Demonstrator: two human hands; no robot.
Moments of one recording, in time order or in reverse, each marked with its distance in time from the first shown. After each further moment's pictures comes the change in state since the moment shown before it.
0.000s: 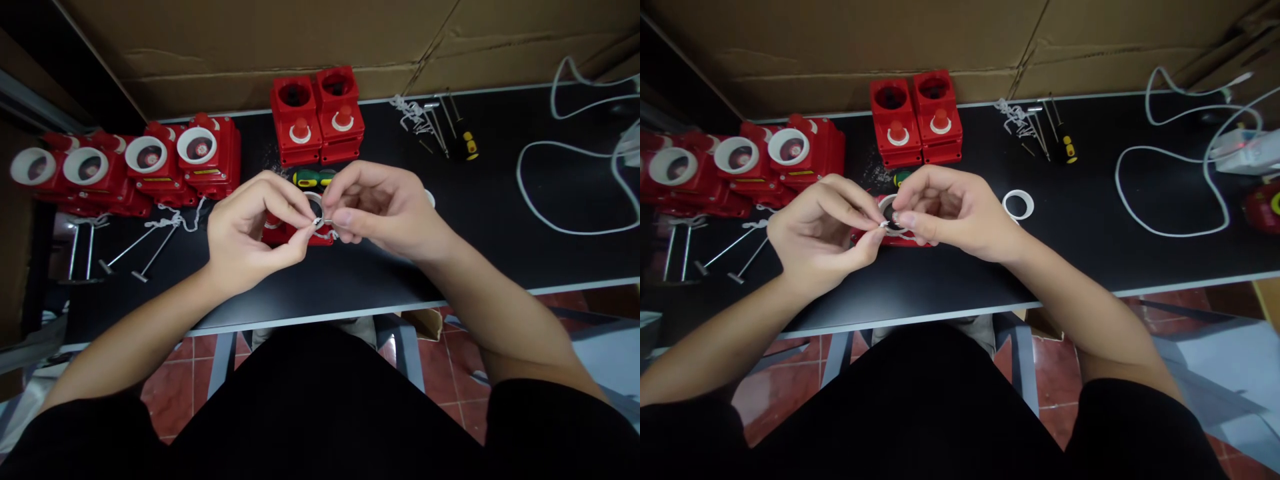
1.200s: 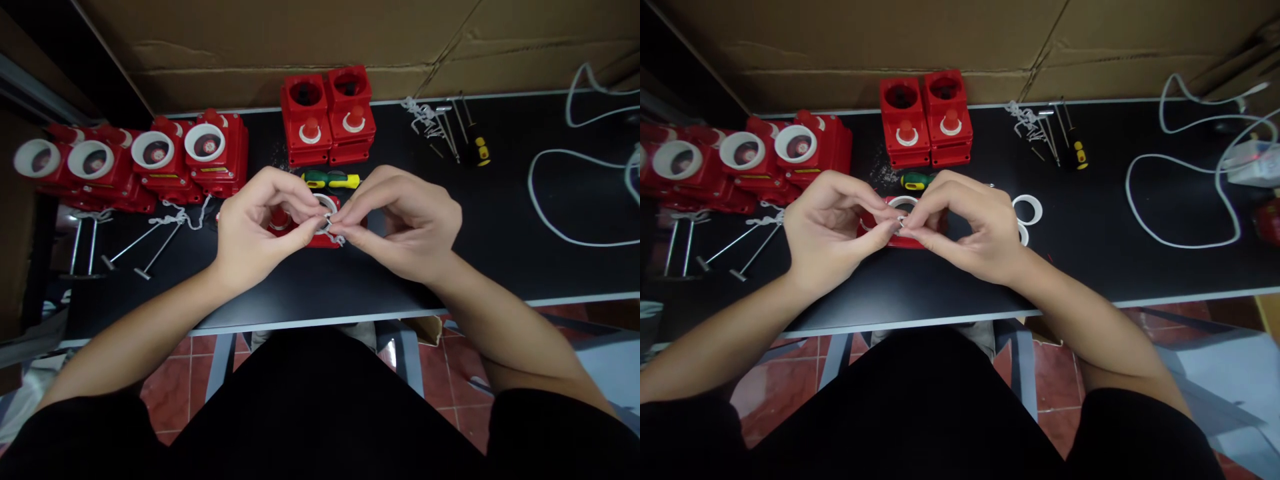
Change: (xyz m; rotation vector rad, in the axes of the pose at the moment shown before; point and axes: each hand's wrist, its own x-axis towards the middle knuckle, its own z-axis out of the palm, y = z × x) left_hand -0.004 -0.003 0.004 -0.174 0.055 -0.229; right_hand -0.002 0.018 0.002 -0.654 0.162 -0.702
